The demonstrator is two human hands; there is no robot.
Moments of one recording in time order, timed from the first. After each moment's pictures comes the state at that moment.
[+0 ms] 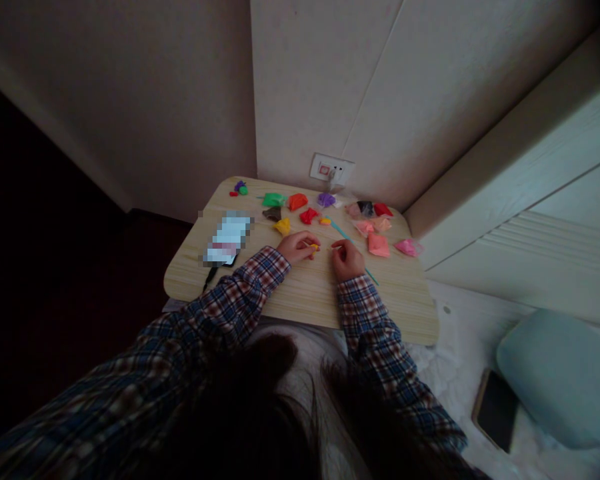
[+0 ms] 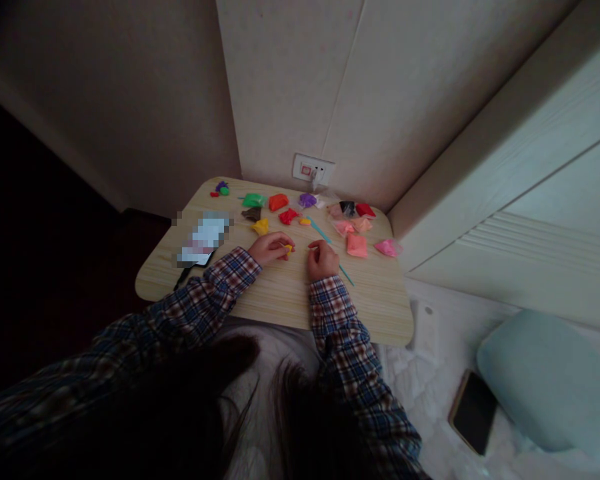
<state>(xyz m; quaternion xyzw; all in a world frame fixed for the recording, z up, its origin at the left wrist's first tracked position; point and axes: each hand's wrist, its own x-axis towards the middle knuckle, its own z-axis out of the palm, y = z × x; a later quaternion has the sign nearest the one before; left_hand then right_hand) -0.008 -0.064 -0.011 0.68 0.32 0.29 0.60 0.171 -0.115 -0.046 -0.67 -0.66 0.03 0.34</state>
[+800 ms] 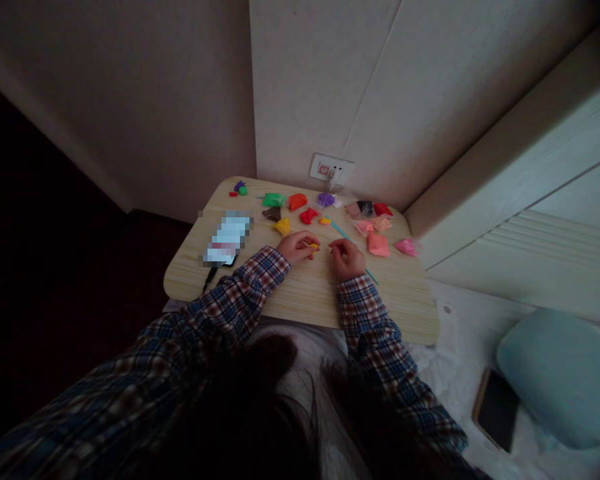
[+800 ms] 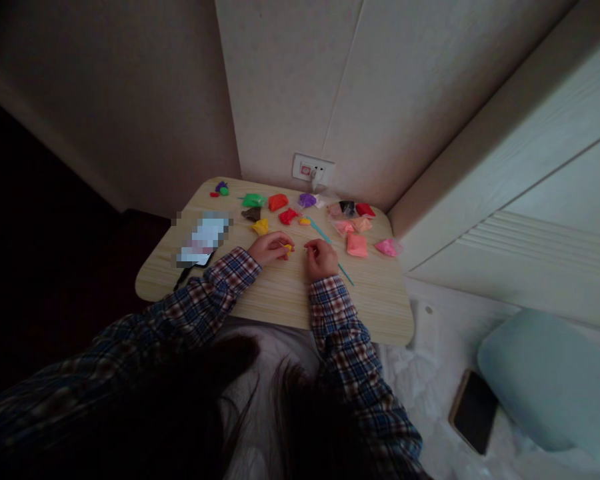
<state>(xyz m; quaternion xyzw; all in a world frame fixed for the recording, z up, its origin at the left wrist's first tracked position) -0.008 -0.063 -0.013 0.68 0.32 0.29 0.60 0.170 -0.114 -0.044 -0.58 -0.70 0.01 0.42</state>
